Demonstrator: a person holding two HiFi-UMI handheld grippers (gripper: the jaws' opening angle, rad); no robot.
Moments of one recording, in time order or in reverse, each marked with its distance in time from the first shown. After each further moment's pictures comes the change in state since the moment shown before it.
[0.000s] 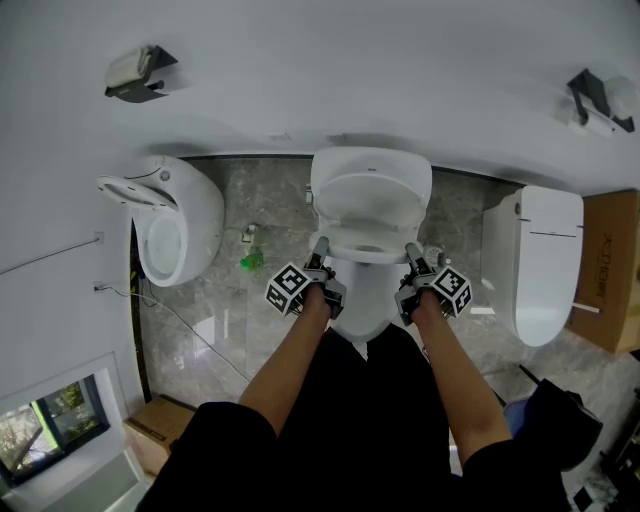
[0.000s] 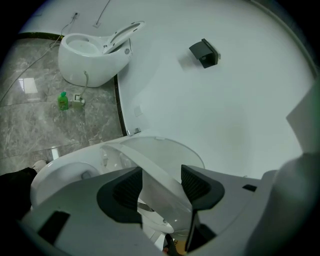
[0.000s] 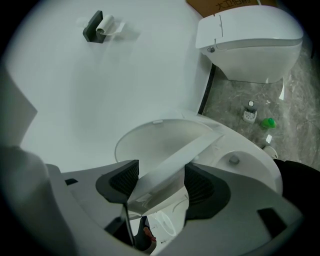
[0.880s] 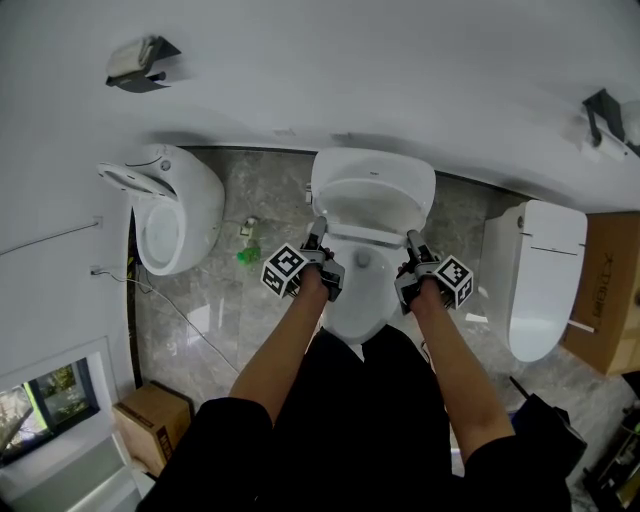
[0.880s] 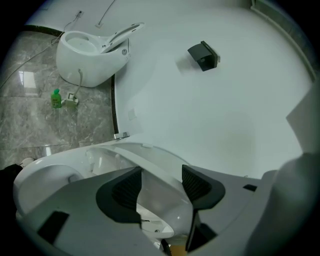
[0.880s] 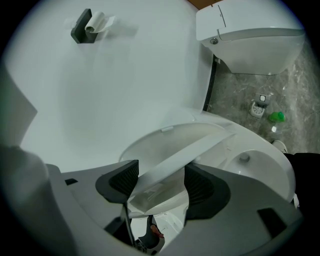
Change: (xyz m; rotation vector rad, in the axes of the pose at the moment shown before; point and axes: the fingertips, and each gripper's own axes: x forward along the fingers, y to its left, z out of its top) left arm 0.046 -0.030 0.025 -0.027 -0.073 -0.047; right arm 0.040 0.028 0.032 0.068 0.021 0.043
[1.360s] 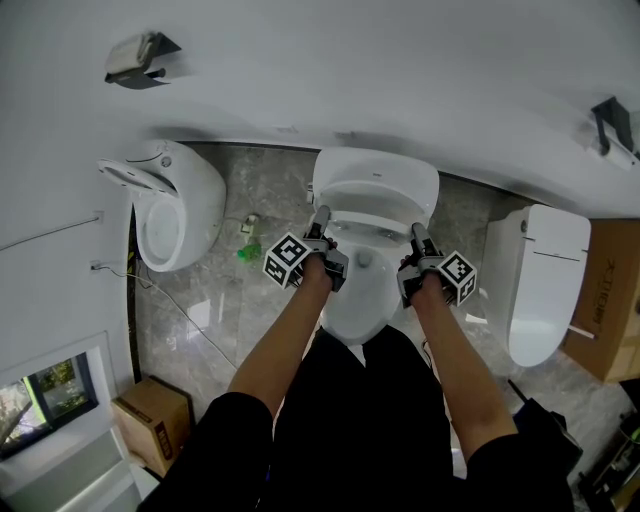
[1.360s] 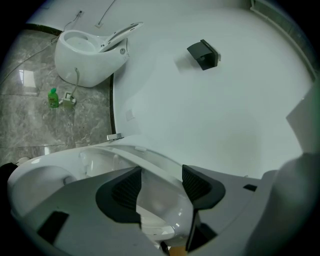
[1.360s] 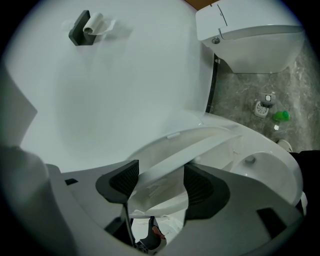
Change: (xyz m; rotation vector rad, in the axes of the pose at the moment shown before) left arm 0.027 -0.012 0.010 -0.006 -0.022 -0.004; right arm 0.019 0.013 0.015 0.021 -0.034 0.020
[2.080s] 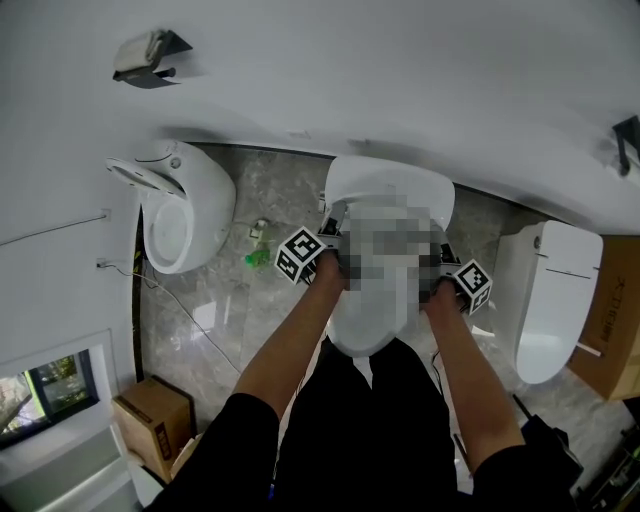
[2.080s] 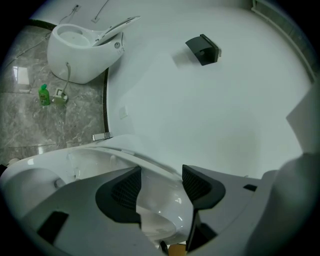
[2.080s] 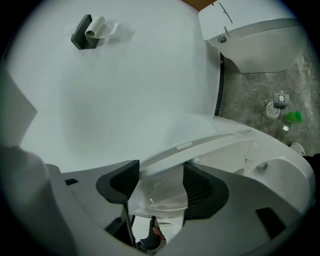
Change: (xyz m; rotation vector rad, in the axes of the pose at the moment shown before) left arm 0.038 -0.014 0.008 0.012 0.018 -0.046; right arm 0.024 0.012 0.022 -0.017 -0.048 0.083
